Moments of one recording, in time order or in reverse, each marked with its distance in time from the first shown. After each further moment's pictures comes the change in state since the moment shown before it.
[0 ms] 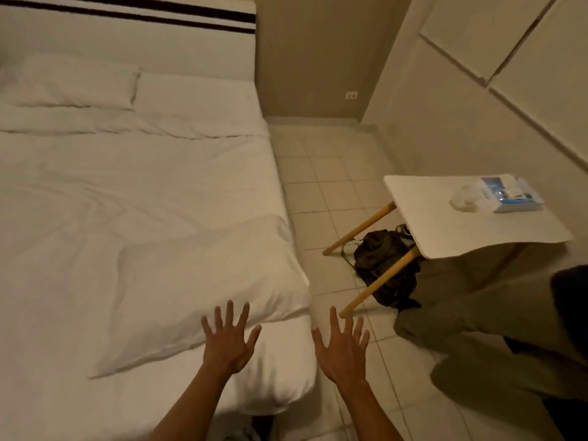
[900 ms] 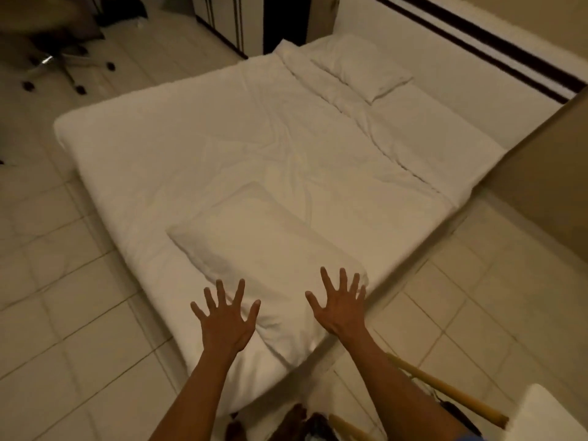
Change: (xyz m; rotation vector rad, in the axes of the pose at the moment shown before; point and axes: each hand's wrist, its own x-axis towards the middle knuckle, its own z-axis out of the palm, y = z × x) left_hand 0.076 0.157 -0.010 -0.500 0.300 -1.132; right_hand 0.301 -0.110 -0.088 -0.493 -0.260 -1.112
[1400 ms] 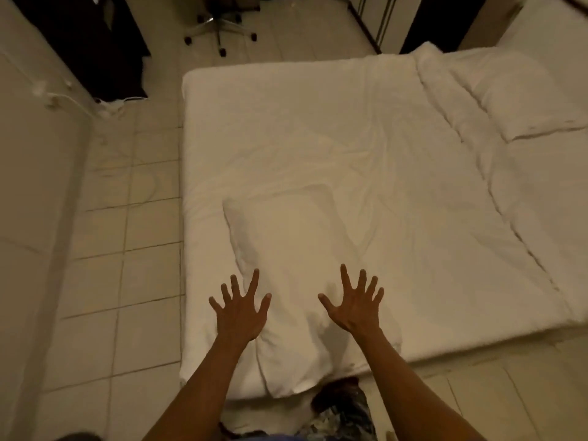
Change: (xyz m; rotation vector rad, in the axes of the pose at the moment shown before) left_hand 0.062 0.059 0.027 -0.259 -0.006 -0.412; right_hand 0.175 0.010 -0.003 -0.214 -0.134 -0.365
